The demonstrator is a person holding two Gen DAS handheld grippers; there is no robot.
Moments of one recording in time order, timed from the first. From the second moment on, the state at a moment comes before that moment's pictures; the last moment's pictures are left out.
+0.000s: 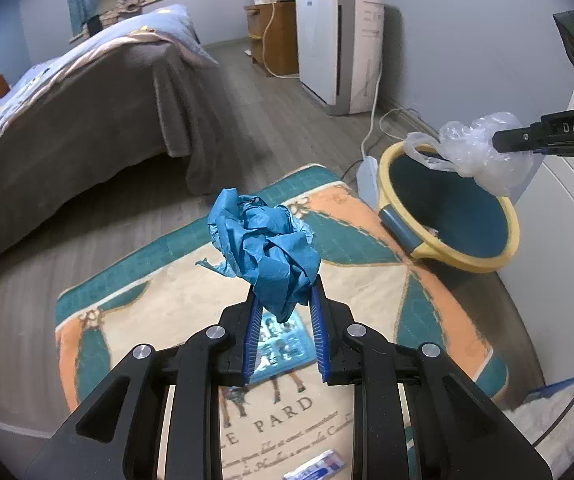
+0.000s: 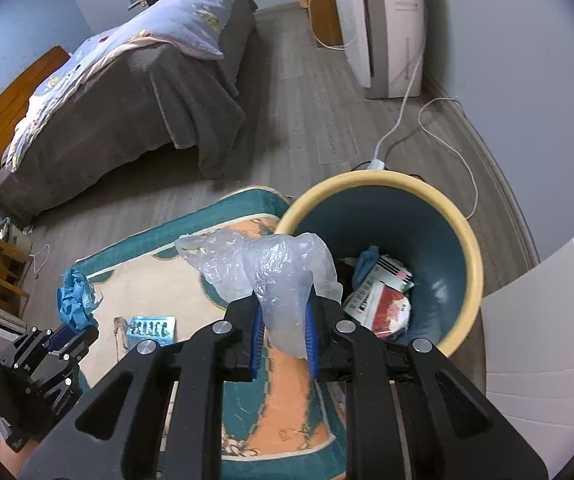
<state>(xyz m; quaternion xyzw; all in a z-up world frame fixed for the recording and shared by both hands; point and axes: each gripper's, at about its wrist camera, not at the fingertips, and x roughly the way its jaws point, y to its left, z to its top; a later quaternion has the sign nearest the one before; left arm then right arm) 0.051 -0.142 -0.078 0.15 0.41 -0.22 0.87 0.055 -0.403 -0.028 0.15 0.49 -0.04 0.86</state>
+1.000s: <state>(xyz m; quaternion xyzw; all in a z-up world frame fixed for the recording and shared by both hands) 0.048 -0.297 -0.111 0.17 0.42 -0.35 0.82 0.073 -0.487 -0.086 0.14 0.53 -0.12 0.83</state>
